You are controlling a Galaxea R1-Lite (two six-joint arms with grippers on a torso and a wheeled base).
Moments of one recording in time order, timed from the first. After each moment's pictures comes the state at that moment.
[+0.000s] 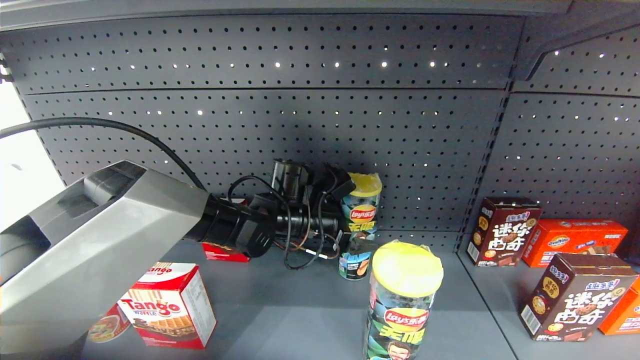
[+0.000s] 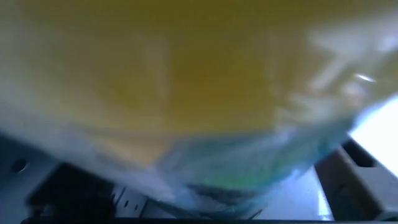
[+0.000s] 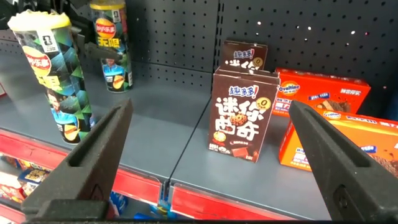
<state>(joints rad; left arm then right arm) -0.50 2.27 -1.42 -0.44 -0.70 0.29 0.37 0.13 -0.40 0.22 -0.12 -0.04</state>
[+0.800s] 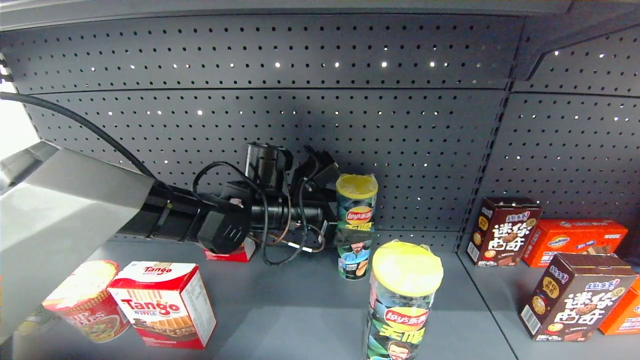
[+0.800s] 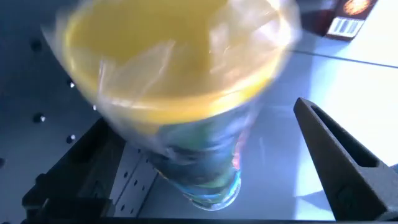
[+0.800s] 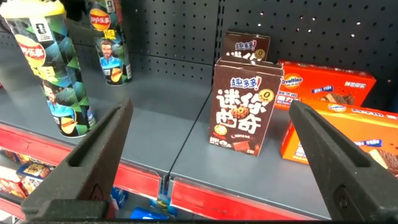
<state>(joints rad) -0.48 2.11 -1.30 -0.45 -0.70 0.29 0.37 0.12 -0.37 0.22 -0.12 -0.04</state>
